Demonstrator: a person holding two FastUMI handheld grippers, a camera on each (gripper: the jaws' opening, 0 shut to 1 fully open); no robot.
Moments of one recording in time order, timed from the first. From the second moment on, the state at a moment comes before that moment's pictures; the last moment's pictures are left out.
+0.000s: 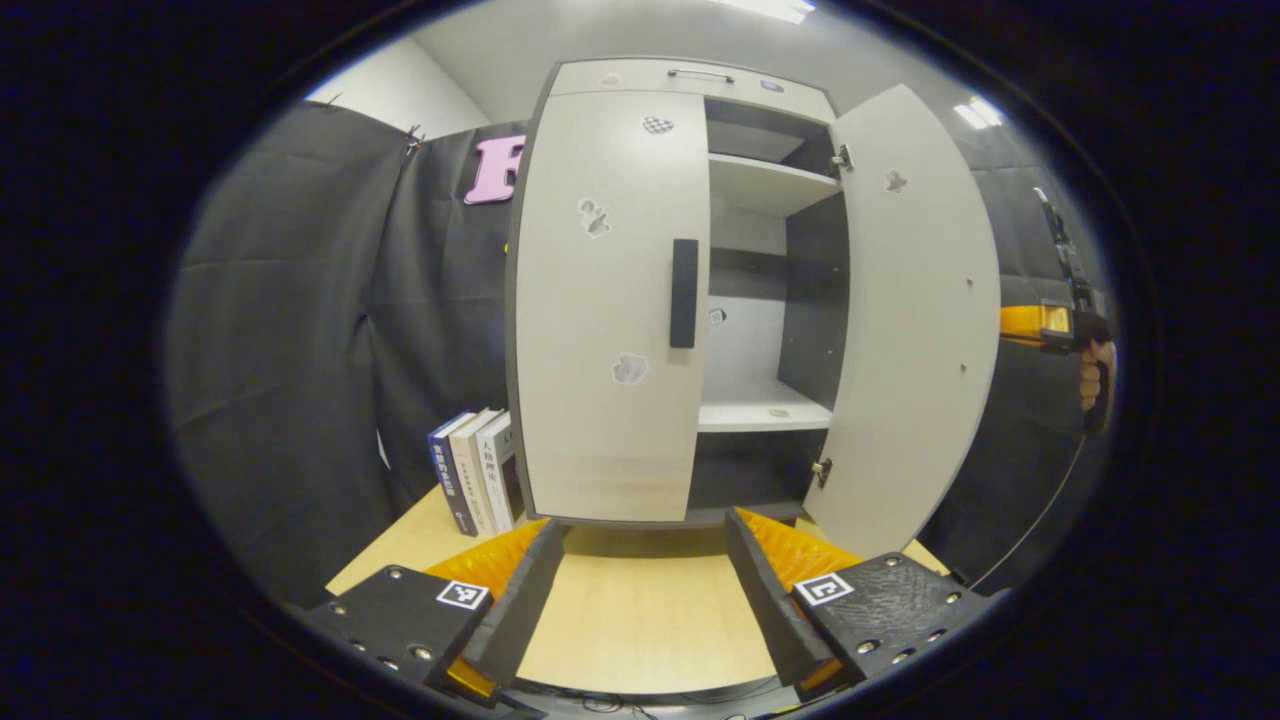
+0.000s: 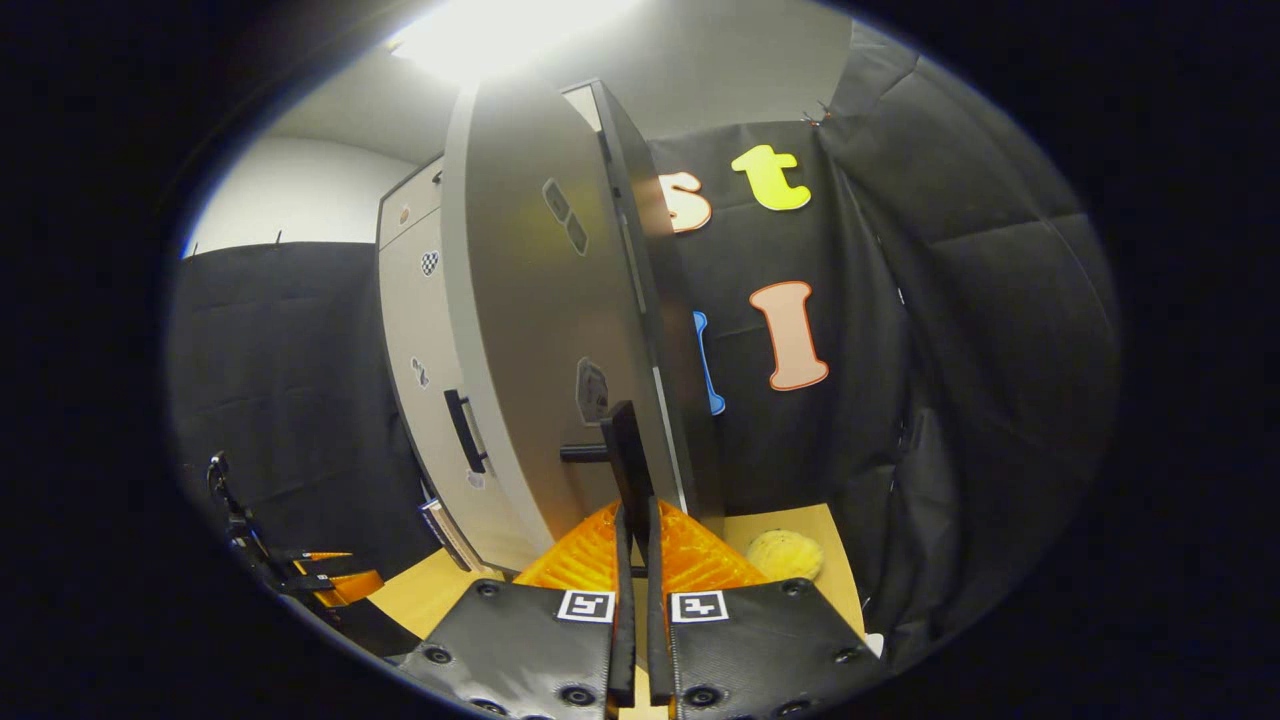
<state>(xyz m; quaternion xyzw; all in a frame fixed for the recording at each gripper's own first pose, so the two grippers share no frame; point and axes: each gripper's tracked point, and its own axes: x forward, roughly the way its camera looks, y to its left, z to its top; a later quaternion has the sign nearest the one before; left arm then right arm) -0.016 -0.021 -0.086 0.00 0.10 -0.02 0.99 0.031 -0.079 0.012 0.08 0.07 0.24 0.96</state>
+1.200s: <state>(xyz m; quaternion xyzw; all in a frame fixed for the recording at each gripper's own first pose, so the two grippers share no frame) 0.060 -0.036 -0.019 0.00 0.02 -0.03 1.00 0.086 -0.212 -0.053 0.02 0.08 0.02 1.00</state>
